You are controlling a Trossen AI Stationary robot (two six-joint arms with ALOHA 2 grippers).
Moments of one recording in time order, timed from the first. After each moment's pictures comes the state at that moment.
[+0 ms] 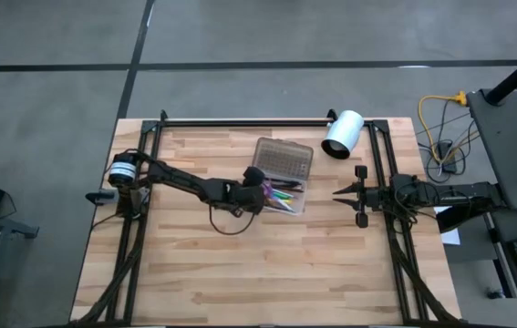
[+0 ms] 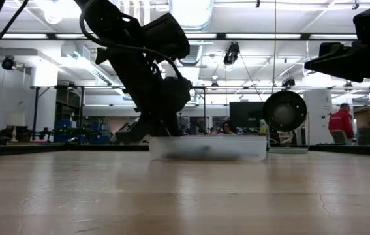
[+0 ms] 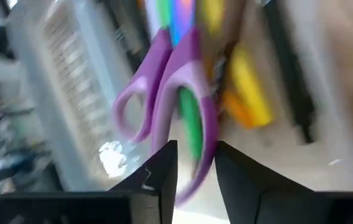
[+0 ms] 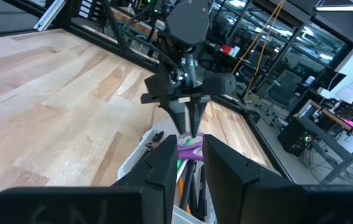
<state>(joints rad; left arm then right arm) -0.02 1.86 1.08 -0.21 -0.55 0.80 0.03 0.09 0.02 -0.02 0.03 -0.42</state>
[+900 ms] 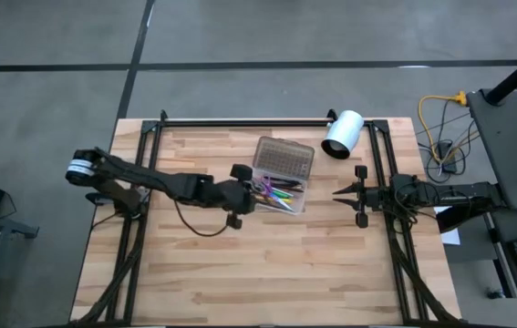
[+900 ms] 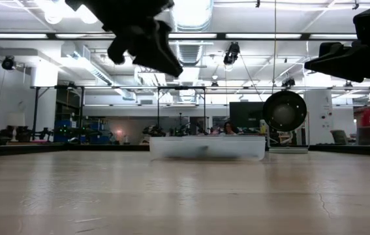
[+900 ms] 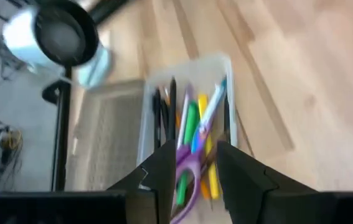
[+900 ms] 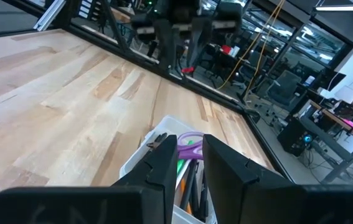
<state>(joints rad) -0.11 1.51 1.04 -0.21 -0.33 0.45 0.03 0.09 0.02 -0.02 0.03 -0.42</state>
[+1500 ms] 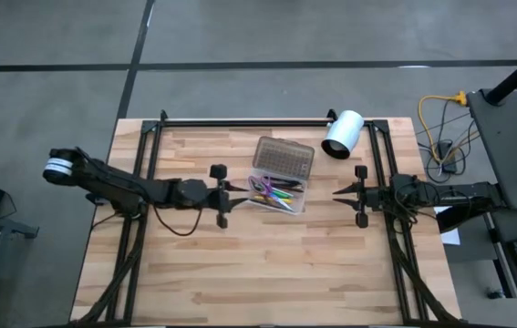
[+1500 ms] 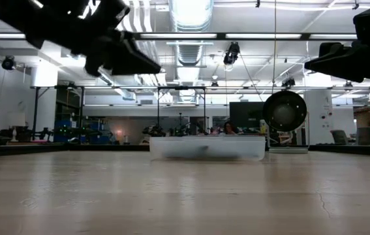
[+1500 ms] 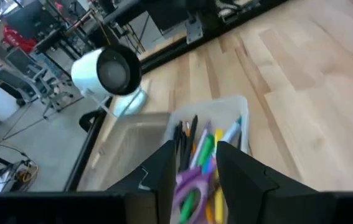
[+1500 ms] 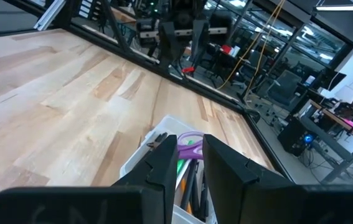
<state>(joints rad) -0.11 1.28 0.56 0.44 -0.32 0.43 0.03 0.09 0.02 -0.02 0.03 -0.42</state>
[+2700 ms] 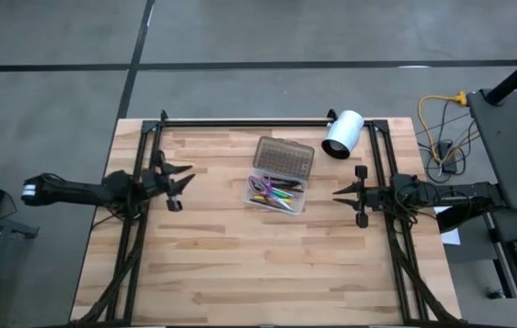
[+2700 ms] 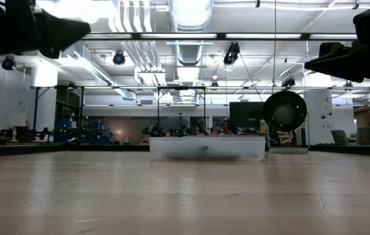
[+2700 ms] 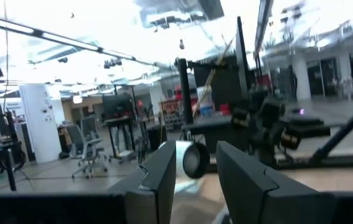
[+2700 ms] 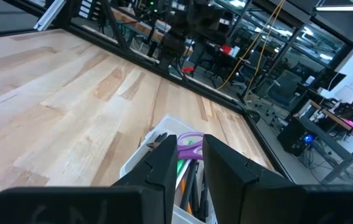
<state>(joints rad) -0.03 0.33 0.02 0.61 -0.31 0.28 0.03 0.09 0.02 -0.02 0.03 -0.42</state>
